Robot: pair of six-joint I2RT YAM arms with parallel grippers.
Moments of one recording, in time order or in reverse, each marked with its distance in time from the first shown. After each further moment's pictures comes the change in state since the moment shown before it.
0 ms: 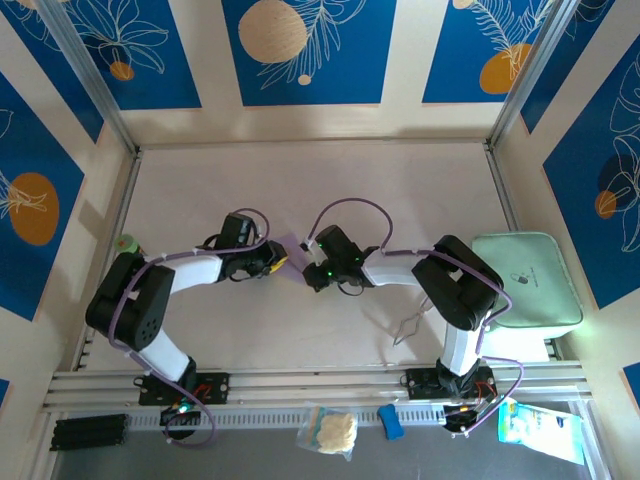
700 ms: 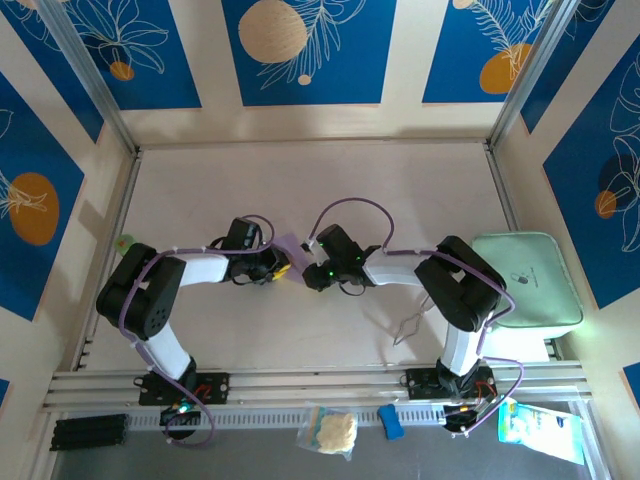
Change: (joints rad) left arm -0.014 0.072 0.007 -0.028 0.003 -0.007; right arm 0.002 -0.020 0.001 -0.041 -0.007 -0.001
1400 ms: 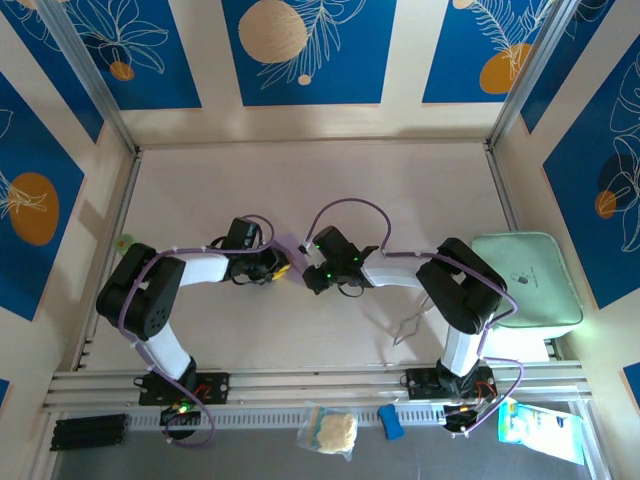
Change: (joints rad) left arm 0.000 -0.002 0.004 -0.014 -0.009 0.000; right arm 0.027 -0.008 0.015 -0.040 0.029 -0.008
